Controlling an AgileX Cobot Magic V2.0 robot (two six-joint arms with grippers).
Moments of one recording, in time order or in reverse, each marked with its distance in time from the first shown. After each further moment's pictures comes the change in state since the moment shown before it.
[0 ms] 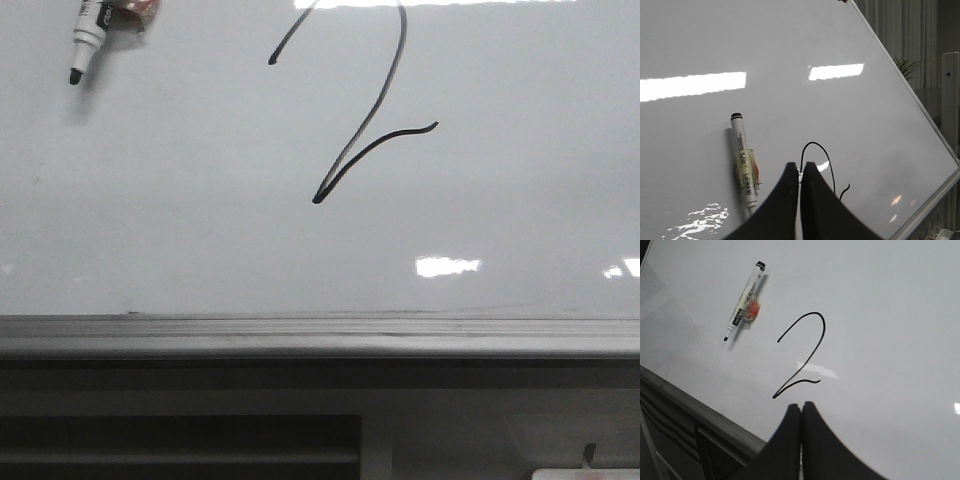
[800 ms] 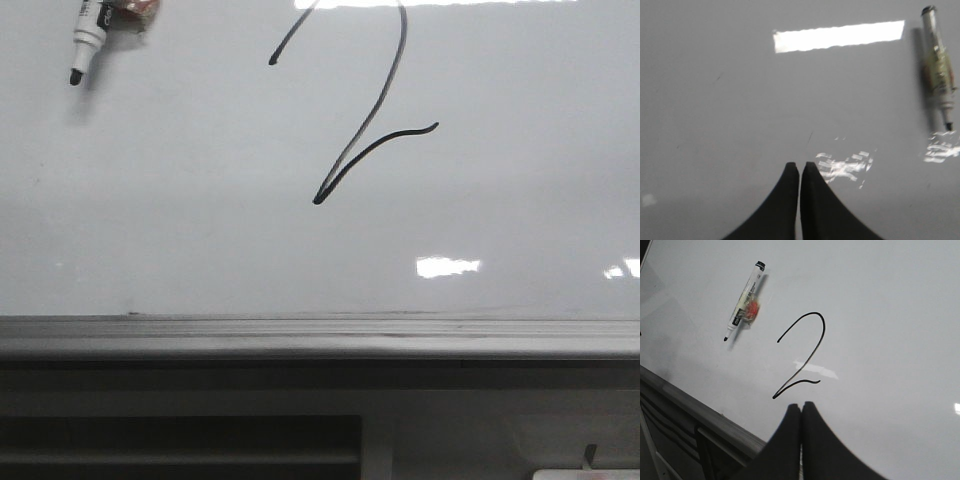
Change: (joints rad) left arm 0.561 -0.087 0.265 1.096 -0.066 -1.092; right arm 0.000 0.000 0.000 0.000 0.000 -0.001
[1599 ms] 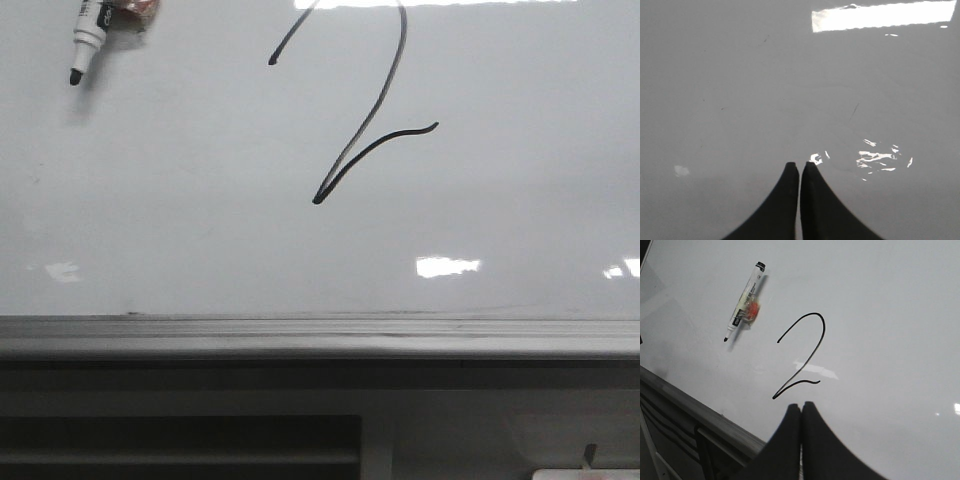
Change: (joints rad) left arm 0.111 0.000 0.021 0.004 0.012 -0.038; right arm 0.000 -0.001 0.000 0.000 0.000 0.001
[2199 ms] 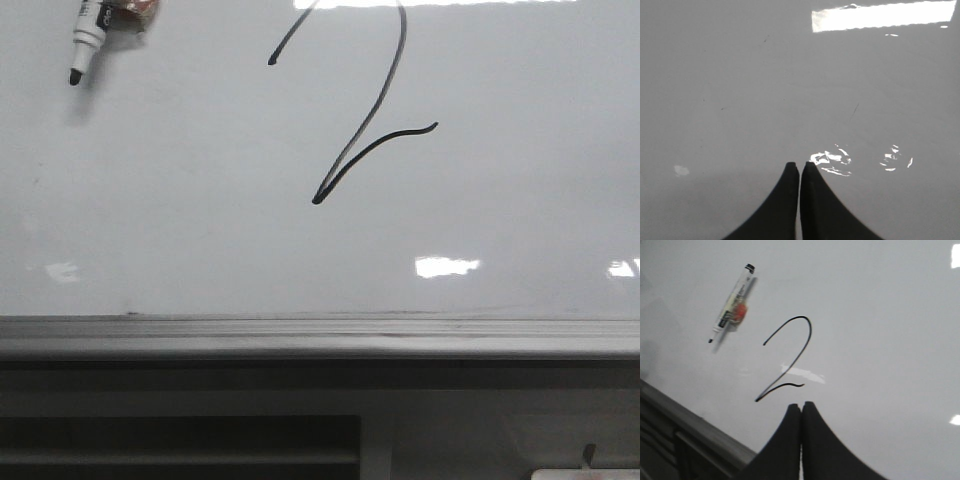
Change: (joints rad) left arm 0.000 0.000 0.000 0.000 0.000 -0.002; right arm -0.002 0.000 0.022 -0.072 -0.063 0.018
